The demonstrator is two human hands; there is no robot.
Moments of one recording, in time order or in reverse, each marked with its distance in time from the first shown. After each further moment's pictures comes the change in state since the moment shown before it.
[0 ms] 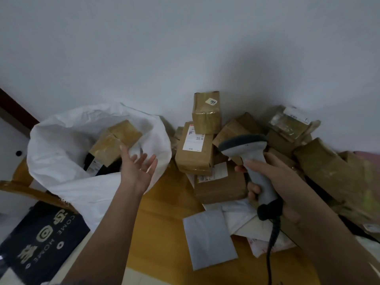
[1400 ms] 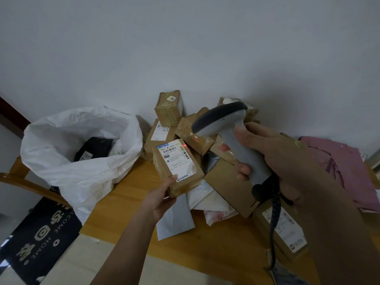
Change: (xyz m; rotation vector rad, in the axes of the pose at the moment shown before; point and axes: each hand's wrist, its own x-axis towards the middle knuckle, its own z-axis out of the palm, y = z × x) left_hand -0.170 -0.179 0.013 0.587 -0.086 -0.188; right_hand -0.147 -0.059 -0.114 -0.055 -0.250 -0.161
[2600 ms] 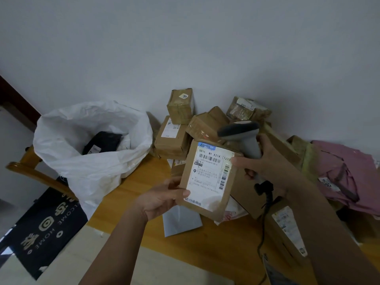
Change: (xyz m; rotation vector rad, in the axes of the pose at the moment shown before) left_hand -0.039 0.032 -0.029 0.293 -0.597 0.102; right_hand 0.055 0.062 -0.025 -0.361 0.106 -0.031
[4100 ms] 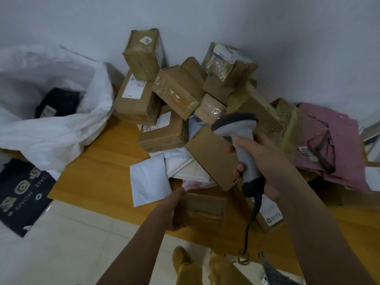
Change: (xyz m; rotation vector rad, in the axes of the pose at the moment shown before) left_hand 0.108 -0.143 0.071 -0.295 0.646 -0.873; right_hand 0.000 0.051 -0.043 0.343 0.195 0.366
